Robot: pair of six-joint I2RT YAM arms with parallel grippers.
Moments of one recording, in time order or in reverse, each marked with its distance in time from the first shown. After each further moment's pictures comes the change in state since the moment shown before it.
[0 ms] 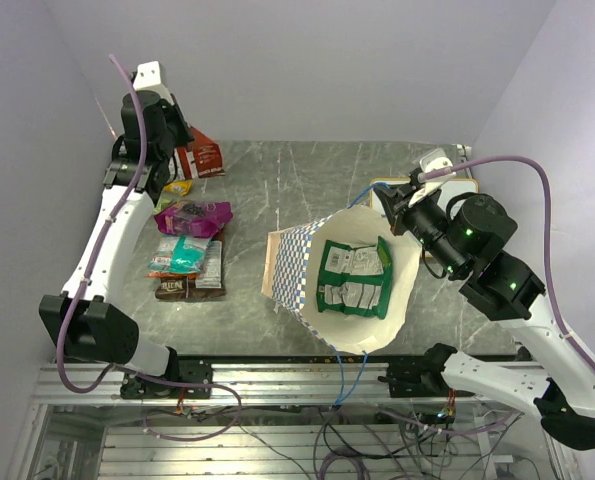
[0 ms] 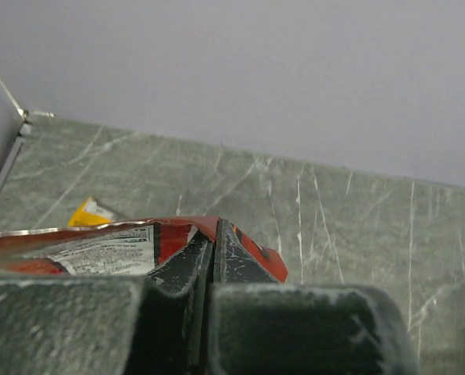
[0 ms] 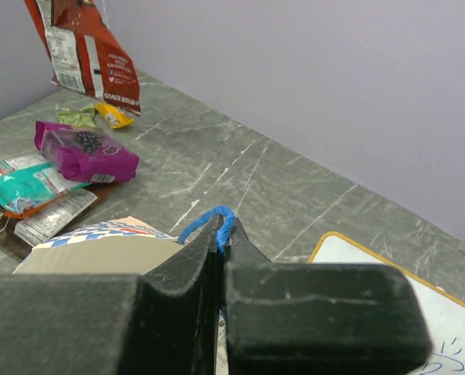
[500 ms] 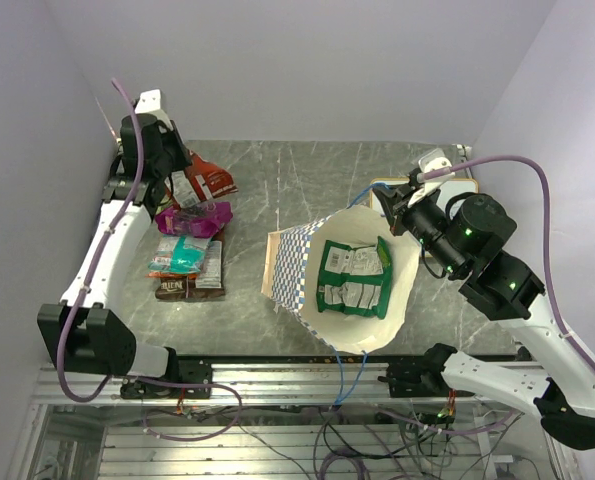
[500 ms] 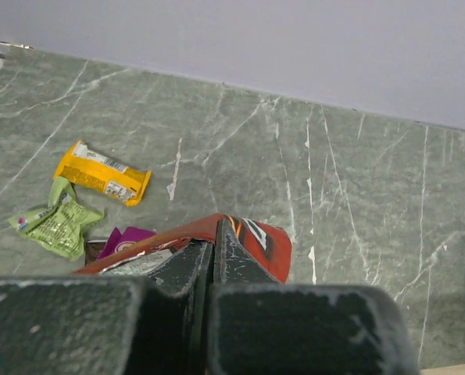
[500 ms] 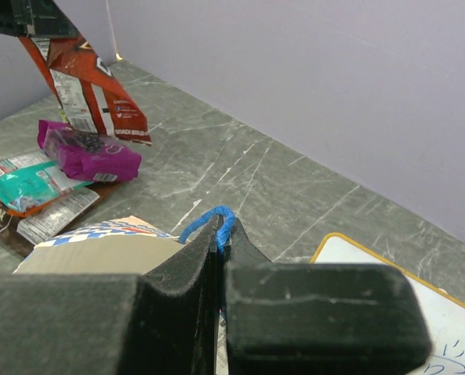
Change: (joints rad) left arm 0.068 -0.066 -0.199 -0.004 0.134 -0.011; right arm 0.000 0.002 0.000 0.000 -0.010 0.000
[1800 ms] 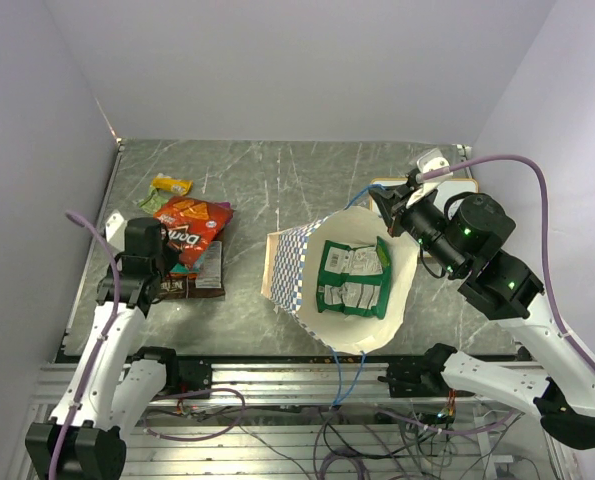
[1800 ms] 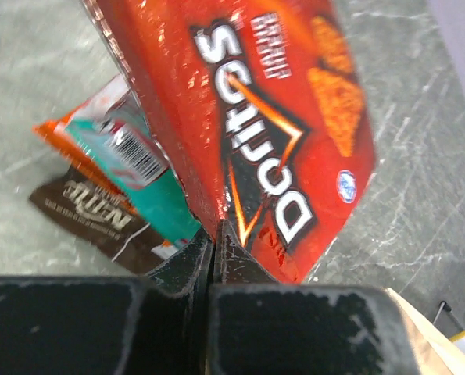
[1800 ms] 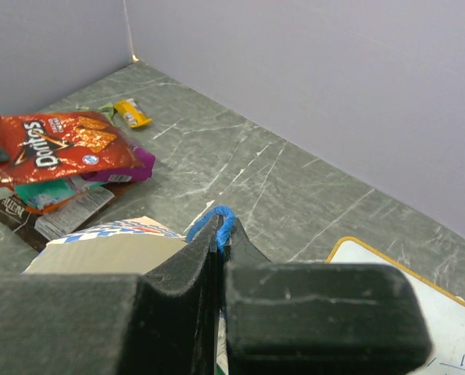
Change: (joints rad) left arm 0.003 -0.601 -0.636 -0.285 -0.238 -0.602; right arm 0.000 0.004 0.000 0.002 -0.038 0.019
